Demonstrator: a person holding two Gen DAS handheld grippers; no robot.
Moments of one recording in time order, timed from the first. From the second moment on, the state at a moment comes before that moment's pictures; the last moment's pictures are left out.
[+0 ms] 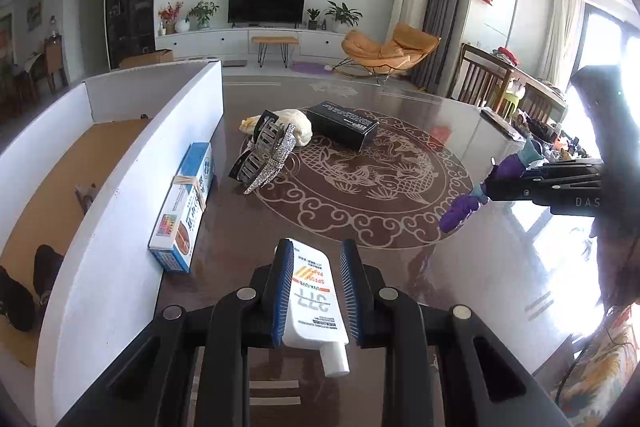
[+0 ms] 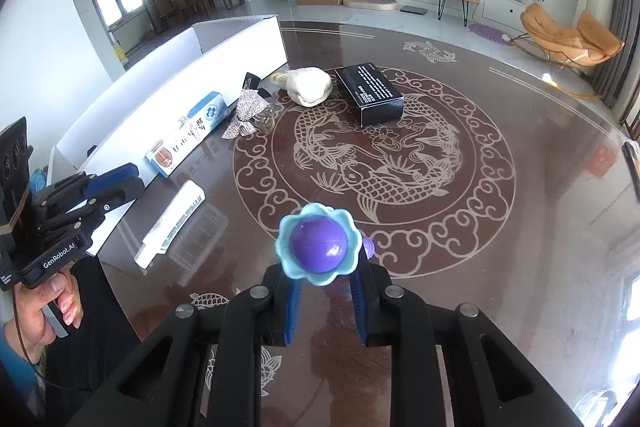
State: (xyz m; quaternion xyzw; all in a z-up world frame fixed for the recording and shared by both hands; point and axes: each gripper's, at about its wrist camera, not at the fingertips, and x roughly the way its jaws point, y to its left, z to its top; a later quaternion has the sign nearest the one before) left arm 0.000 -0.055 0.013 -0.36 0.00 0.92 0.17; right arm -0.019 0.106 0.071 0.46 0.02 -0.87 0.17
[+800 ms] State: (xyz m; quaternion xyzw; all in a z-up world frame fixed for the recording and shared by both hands) left arm 0.005 -0.046 -0.014 -0.39 0.04 0.90 0.18; right arm 0.007 0.115 0.095 0.43 -0.03 -0.88 0.19
